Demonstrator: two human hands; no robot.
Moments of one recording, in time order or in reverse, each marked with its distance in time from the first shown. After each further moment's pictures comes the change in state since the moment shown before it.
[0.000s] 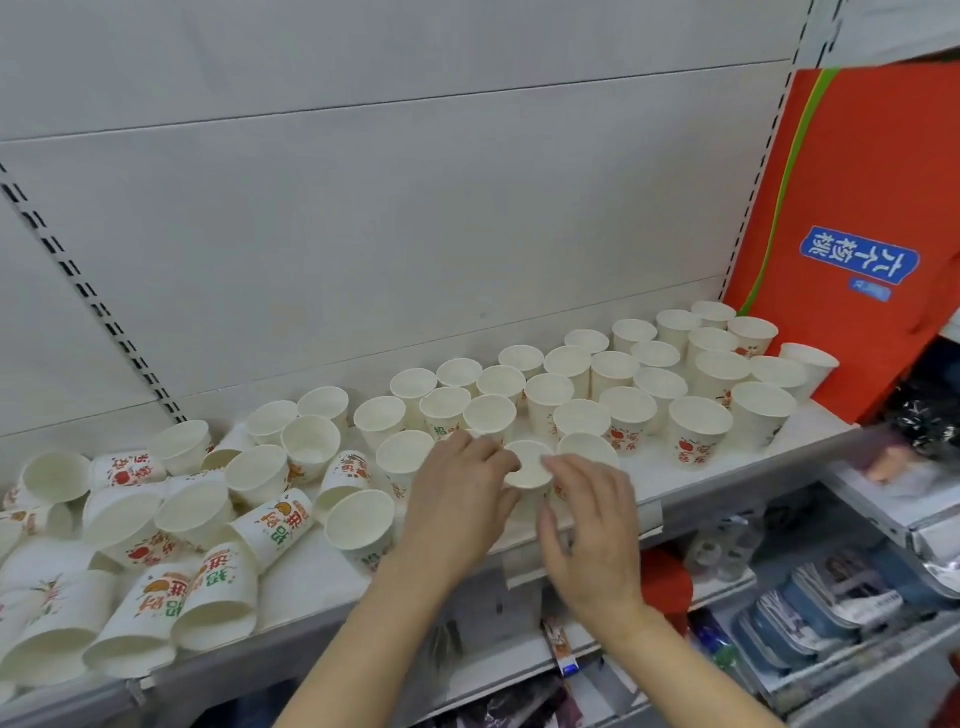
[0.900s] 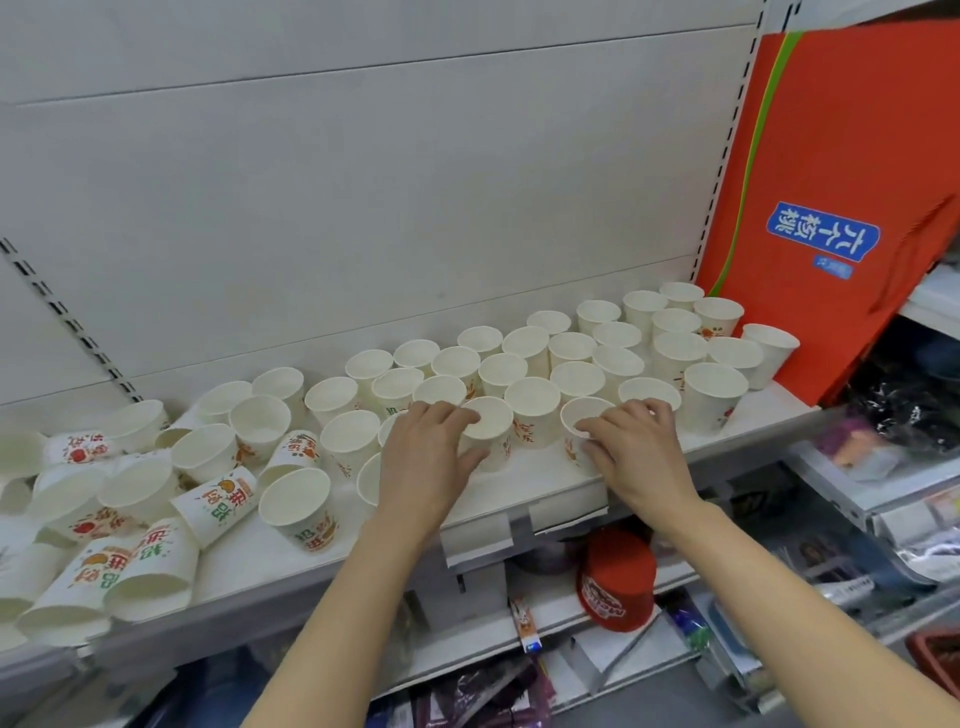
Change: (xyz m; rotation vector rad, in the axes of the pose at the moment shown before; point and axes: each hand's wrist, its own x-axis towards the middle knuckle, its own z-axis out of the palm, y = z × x) left_hand 0.027 0.023 0.044 -0.024 0.057 -0.190; right_hand 0.041 0.145 -0.042 -0.332 -0.305 -0.101
